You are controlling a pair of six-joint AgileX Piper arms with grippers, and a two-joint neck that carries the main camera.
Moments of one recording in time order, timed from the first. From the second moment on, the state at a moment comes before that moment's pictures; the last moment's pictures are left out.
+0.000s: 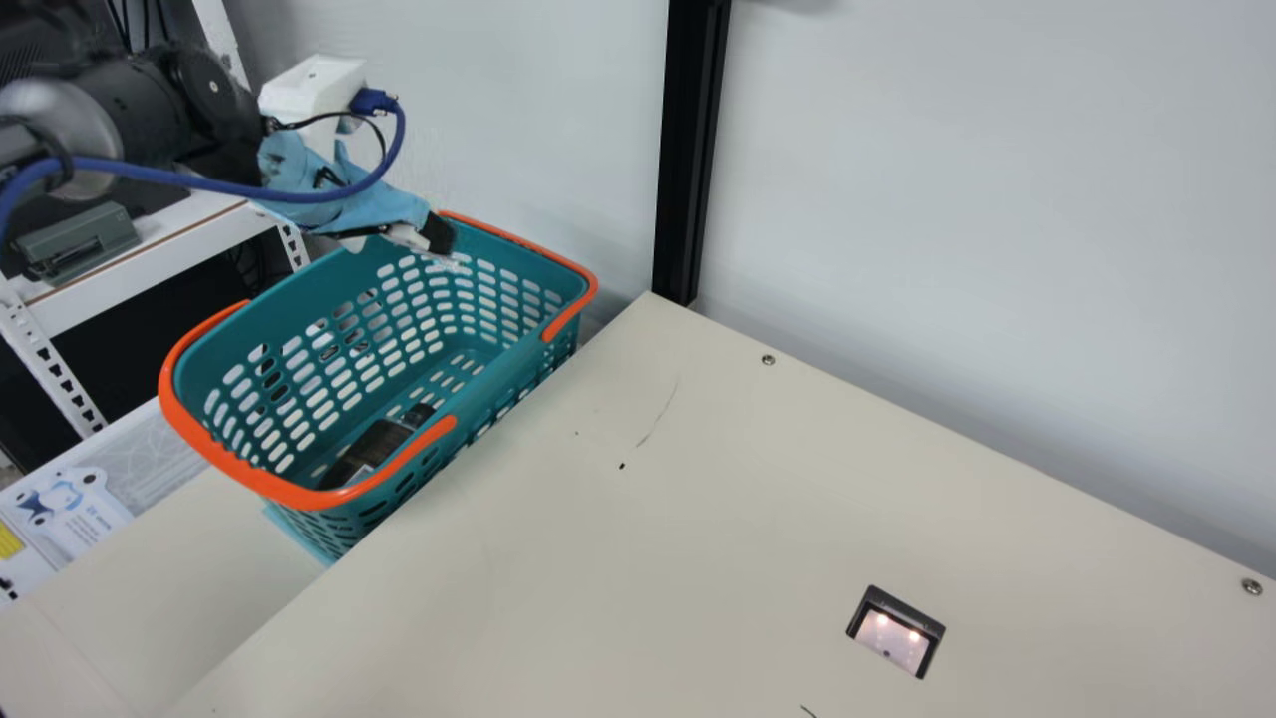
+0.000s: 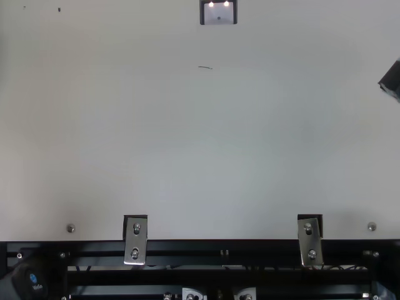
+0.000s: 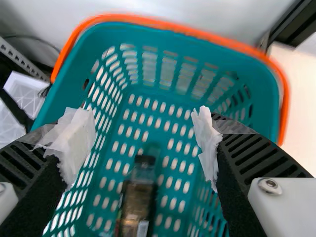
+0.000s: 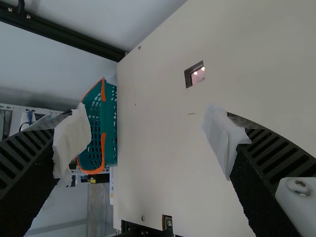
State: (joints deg) left arm 32.0 103.4 -81.0 -17.6 39.6 25.8; right arm -17.7 50.2 -56.3 49.3 69.9 2.5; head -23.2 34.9
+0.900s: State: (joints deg) left arm 32.5 114.7 -73.4 -14.1 38.2 35.7; right arm -17.7 50.2 -56.3 49.3 69.9 2.5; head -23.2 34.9
